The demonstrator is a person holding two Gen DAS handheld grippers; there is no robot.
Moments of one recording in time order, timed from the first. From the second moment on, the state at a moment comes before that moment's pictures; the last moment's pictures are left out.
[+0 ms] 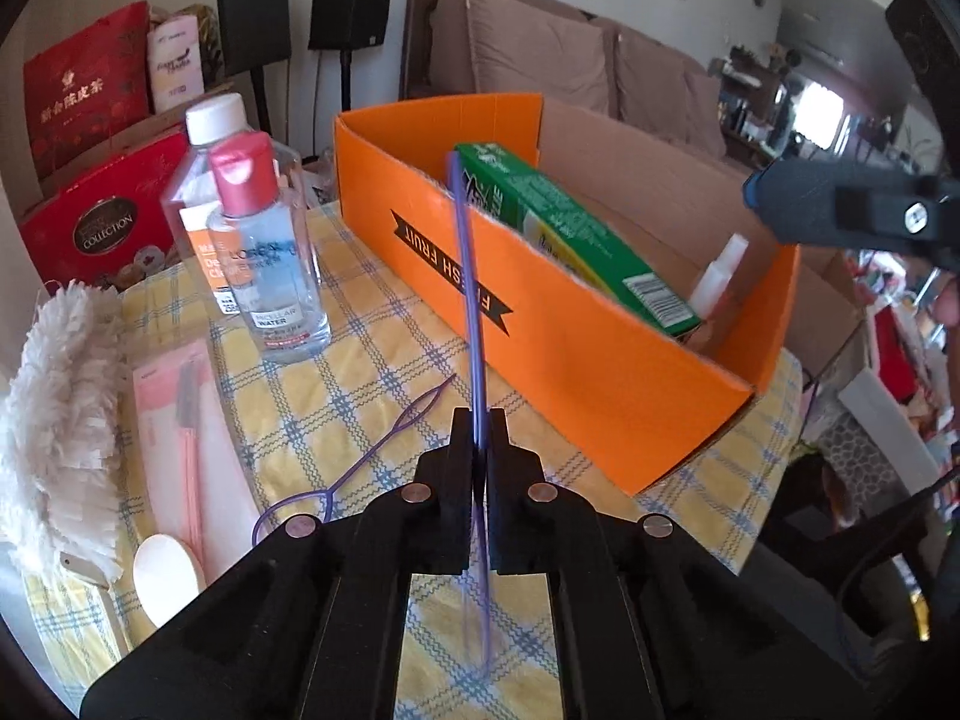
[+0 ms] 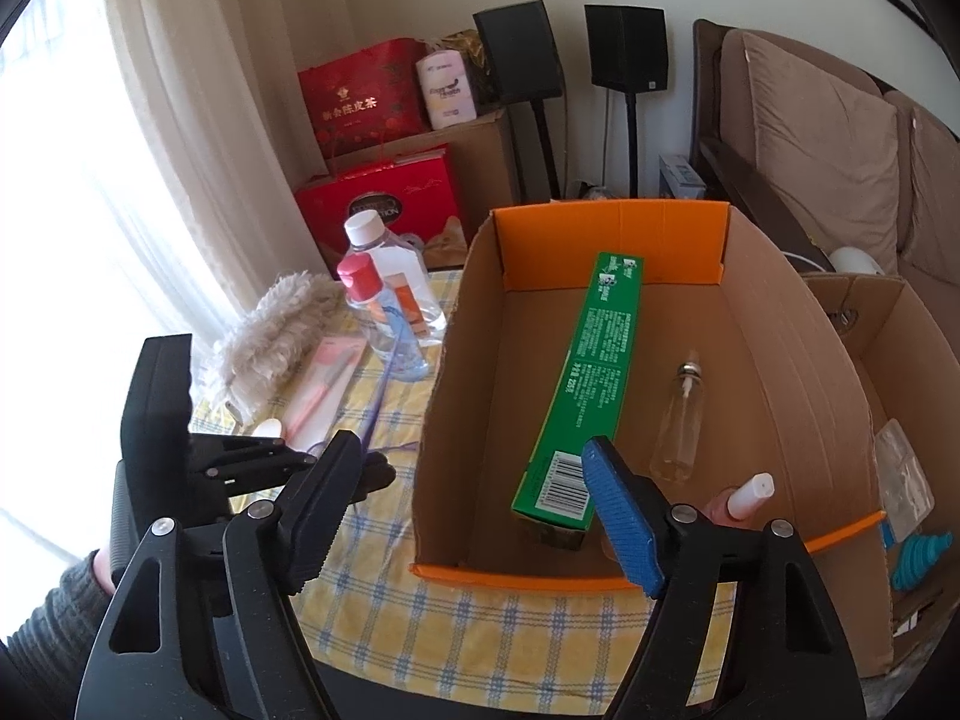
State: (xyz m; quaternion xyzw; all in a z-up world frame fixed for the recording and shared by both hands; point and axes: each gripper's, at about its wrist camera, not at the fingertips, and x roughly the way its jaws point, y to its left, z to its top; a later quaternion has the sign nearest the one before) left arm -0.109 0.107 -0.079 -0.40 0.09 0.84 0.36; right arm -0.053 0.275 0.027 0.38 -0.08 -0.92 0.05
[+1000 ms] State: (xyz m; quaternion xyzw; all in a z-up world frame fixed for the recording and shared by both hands) left arm -0.083 -0.079 -0.069 -0.43 -0.12 0.87 0.21; right arm -0.150 0.112 -0.077 0.49 0.14 -0.84 0.19
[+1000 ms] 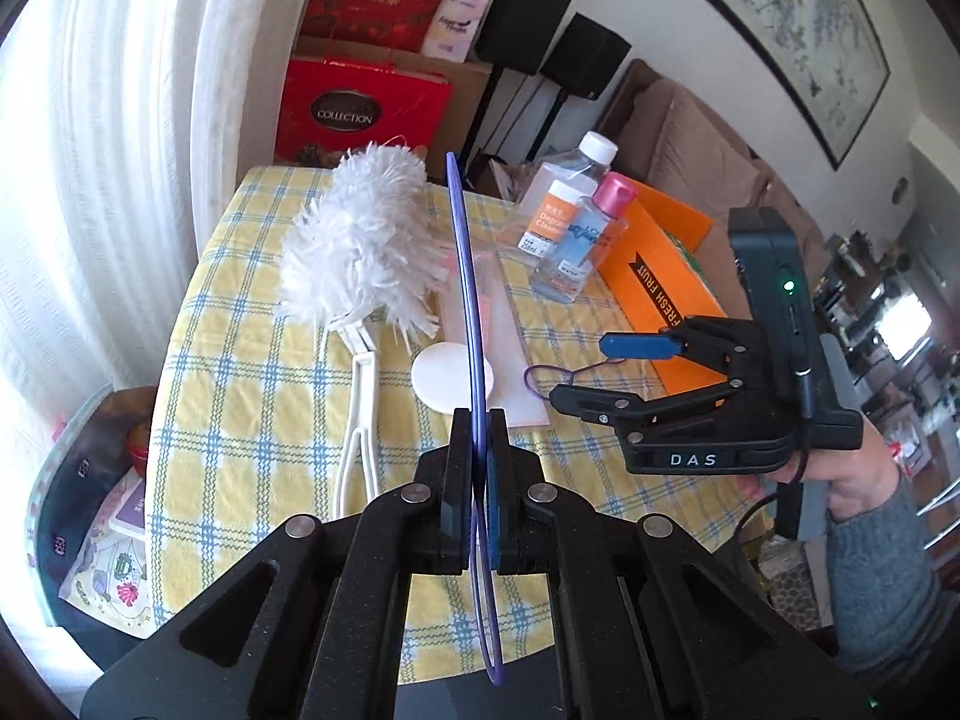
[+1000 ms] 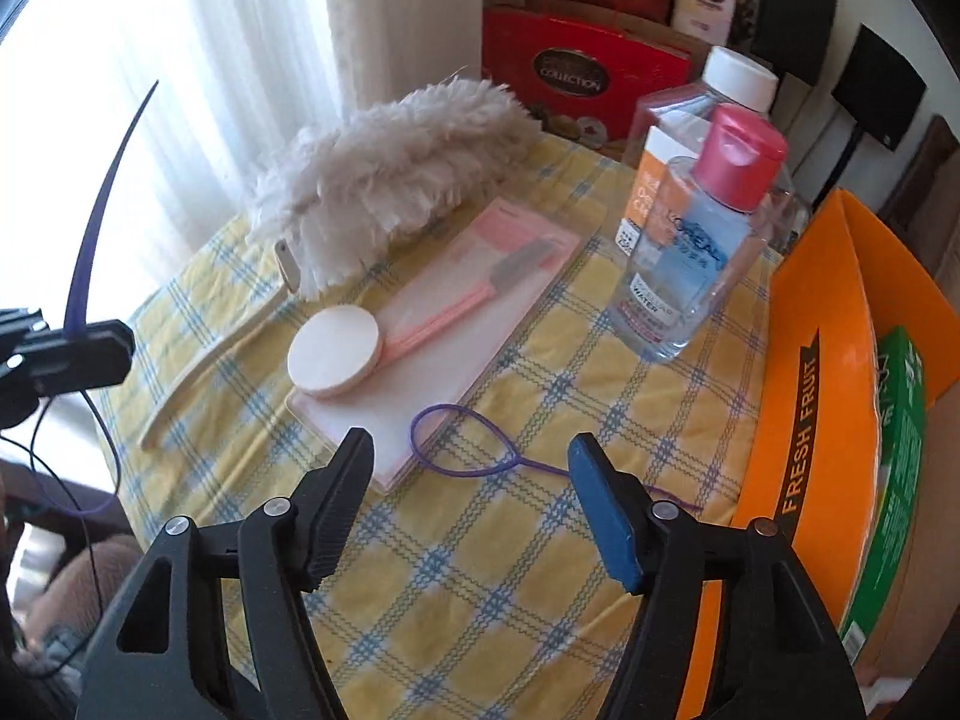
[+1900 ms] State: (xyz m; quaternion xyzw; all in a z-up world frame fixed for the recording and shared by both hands) left arm -0.081 -0.073 -0.075 -0.43 -0.13 0.86 0.24; right arm -0.156 0.123 -0.091 0.56 0.10 -0.78 0.26
